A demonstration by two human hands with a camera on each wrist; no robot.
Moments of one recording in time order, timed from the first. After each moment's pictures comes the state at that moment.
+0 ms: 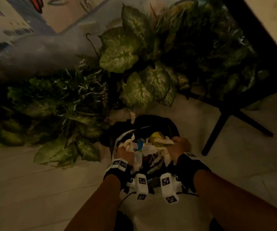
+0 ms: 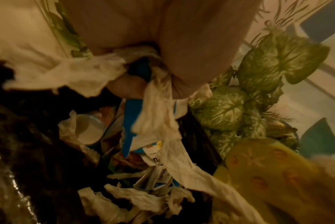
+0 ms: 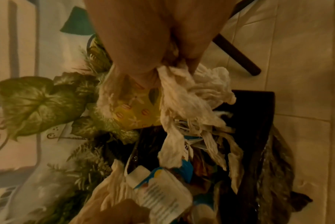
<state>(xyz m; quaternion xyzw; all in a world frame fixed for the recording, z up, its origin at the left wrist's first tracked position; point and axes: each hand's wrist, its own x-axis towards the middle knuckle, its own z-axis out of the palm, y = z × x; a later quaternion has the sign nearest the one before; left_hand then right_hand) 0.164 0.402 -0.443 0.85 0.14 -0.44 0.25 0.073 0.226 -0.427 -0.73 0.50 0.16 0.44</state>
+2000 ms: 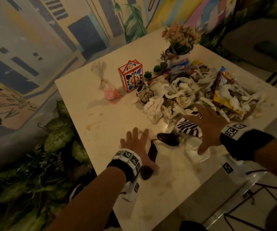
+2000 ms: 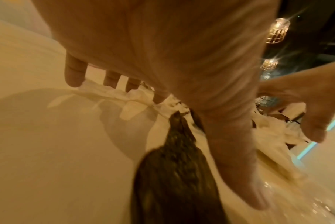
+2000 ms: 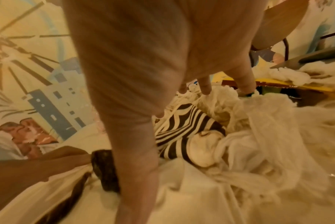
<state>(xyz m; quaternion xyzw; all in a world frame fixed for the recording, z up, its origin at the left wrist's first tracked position) -0.022 0.012 -0.060 0.82 -0.48 -0.29 -0.14 -0.209 -0.177 -0.009 -0.89 0.33 0.29 0.10</state>
